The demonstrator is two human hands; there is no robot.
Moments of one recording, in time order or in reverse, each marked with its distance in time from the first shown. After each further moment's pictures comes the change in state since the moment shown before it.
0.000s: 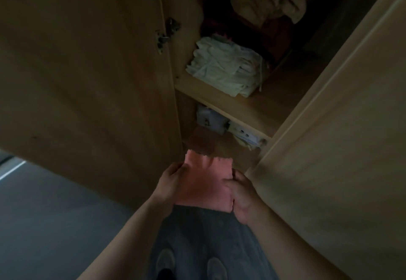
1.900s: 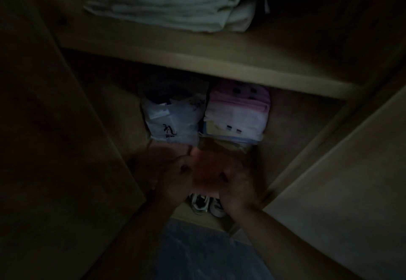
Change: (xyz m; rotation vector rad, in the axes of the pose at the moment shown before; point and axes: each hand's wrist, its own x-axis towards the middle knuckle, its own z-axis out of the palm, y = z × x) left_hand 0.313 -0.097 0.100 0.335 -0.306 0.370; right_hand 0.278 0.084 -0.007 -0.676 0.644 -0.363
